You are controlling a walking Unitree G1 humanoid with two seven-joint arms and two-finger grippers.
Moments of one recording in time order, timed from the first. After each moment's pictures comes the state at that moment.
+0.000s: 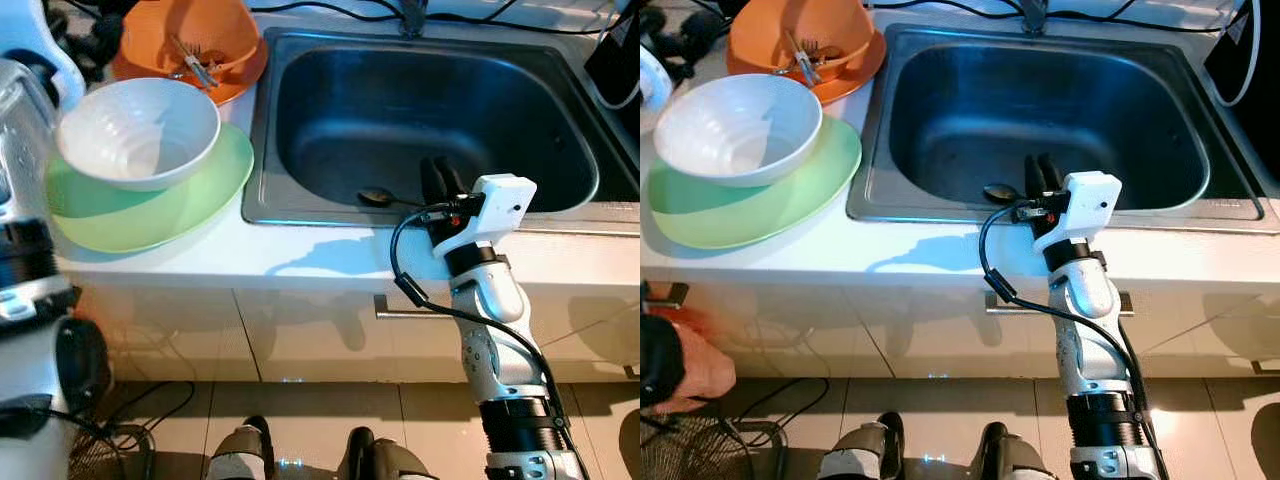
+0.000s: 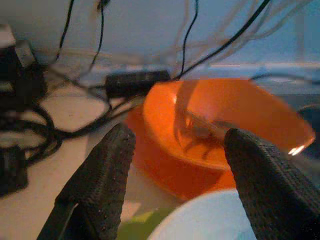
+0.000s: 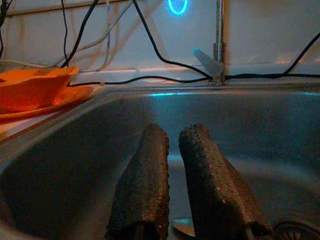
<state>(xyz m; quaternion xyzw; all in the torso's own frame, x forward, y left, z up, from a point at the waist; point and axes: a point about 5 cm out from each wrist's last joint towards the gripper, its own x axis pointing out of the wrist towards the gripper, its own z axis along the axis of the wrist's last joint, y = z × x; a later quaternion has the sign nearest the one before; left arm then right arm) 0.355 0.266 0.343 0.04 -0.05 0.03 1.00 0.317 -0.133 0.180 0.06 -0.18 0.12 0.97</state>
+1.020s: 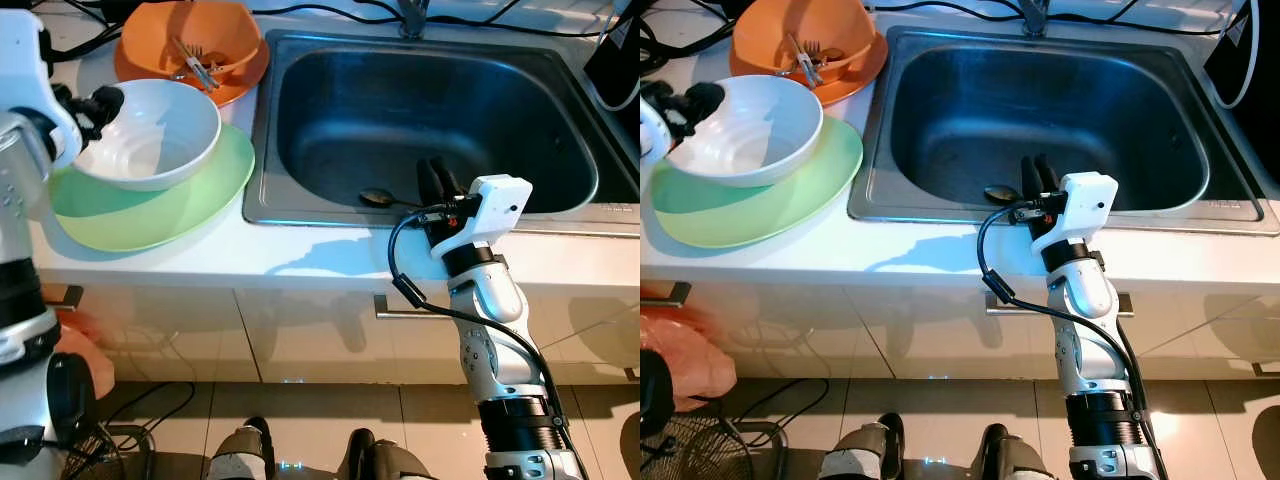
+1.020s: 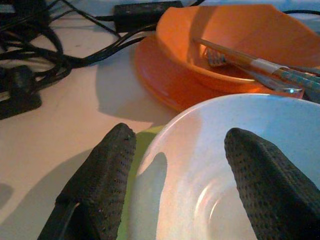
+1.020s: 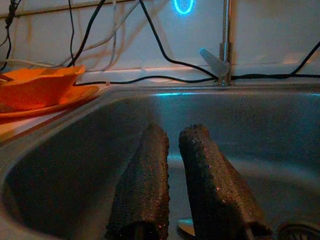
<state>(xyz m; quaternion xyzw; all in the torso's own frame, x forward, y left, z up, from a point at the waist) 0.326 0.271 0.314 0.02 0.04 0.05 1.00 0.318 -0.130 0.179 0.07 -0.18 0.13 0.97</state>
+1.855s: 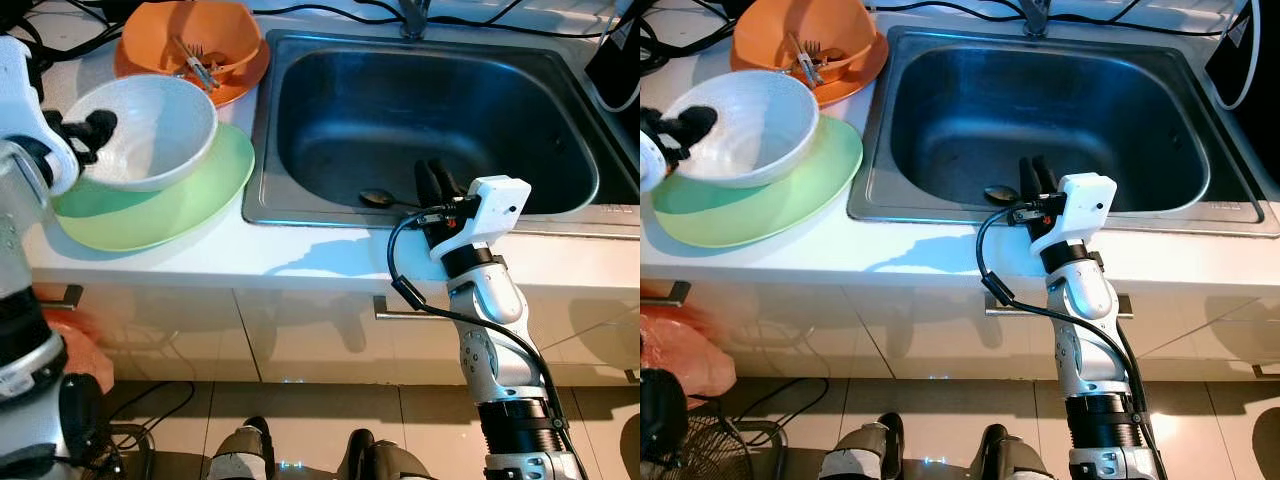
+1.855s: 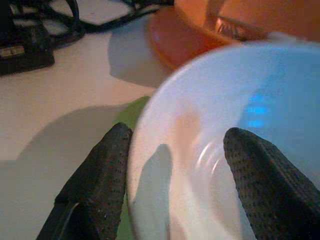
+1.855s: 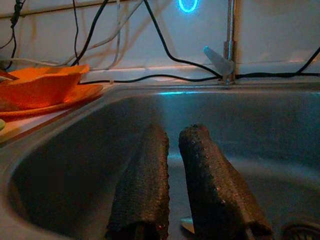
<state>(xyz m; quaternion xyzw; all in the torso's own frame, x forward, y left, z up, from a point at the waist) 0.309 0.268 0.296 -0.01 0.07 0.08 0.99 0.316 -0.129 0.179 0.07 -0.18 0.14 0.97</state>
